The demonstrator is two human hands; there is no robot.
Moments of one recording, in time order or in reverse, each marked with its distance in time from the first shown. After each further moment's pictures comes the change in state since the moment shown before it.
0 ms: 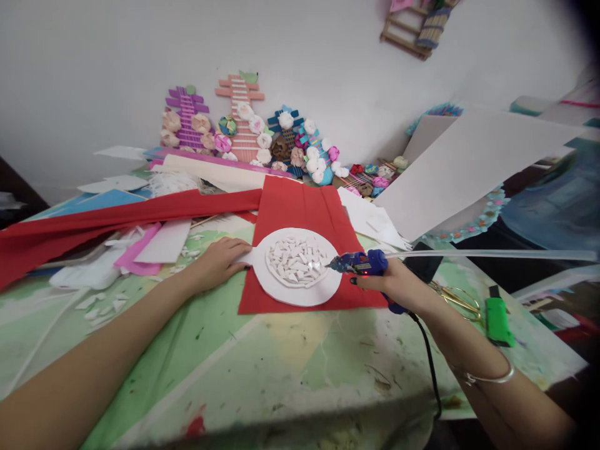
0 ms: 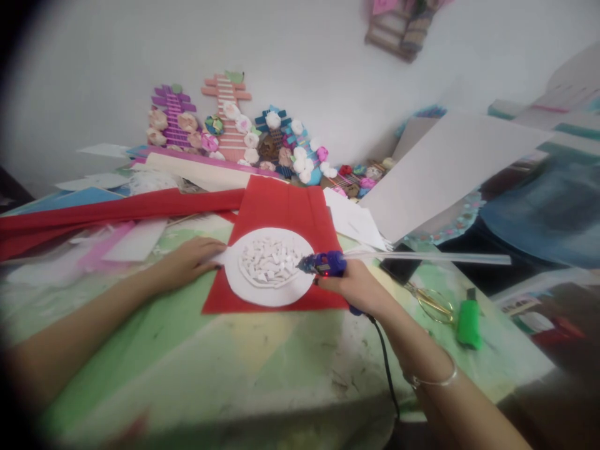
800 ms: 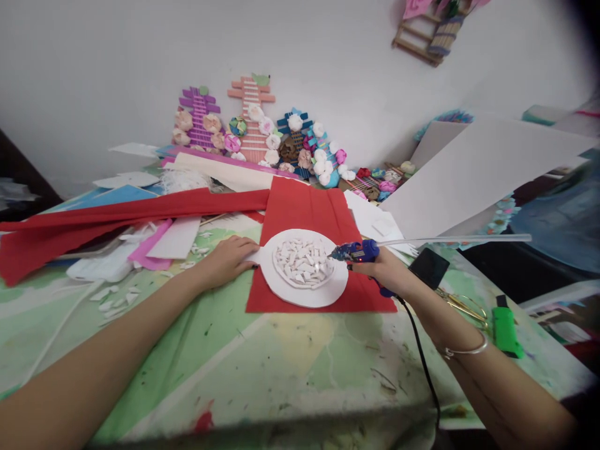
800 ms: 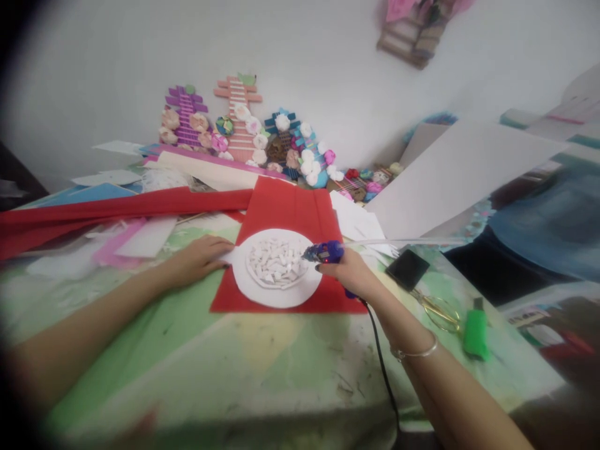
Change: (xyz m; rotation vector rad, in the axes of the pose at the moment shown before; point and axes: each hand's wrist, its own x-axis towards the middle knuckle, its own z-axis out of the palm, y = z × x) left_hand 0.001 0.006 -0.004 -0.014 -0.015 -0.025; right_hand 0.036 -0.003 0.007 -0.034 0.075 -0.006
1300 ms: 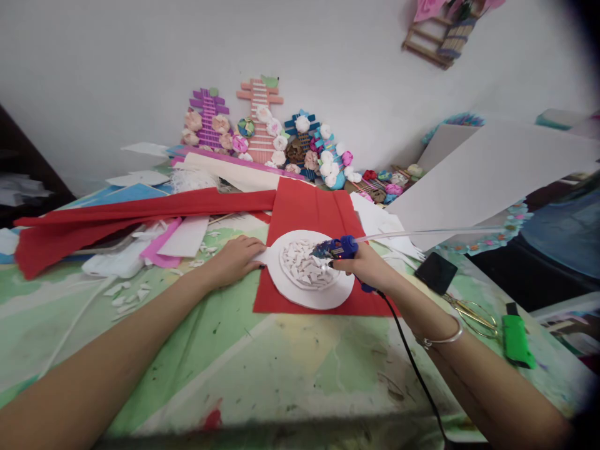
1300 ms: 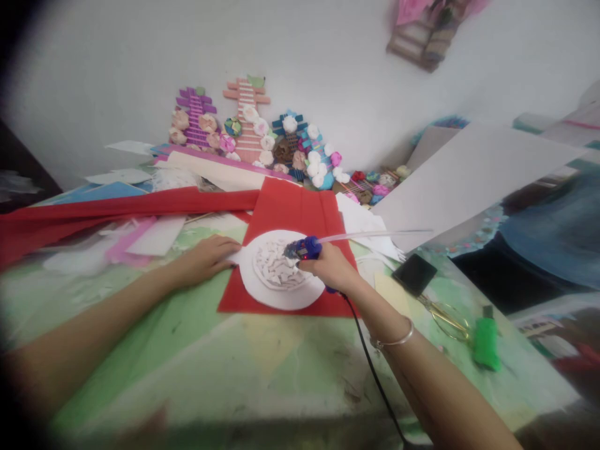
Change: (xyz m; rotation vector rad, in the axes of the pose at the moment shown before) left_hand 0.000 0.006 -0.005 0.000 -0.020 -0.011; right_hand 0.017 -0.030 0.032 -0.005 -0.082 -0.098
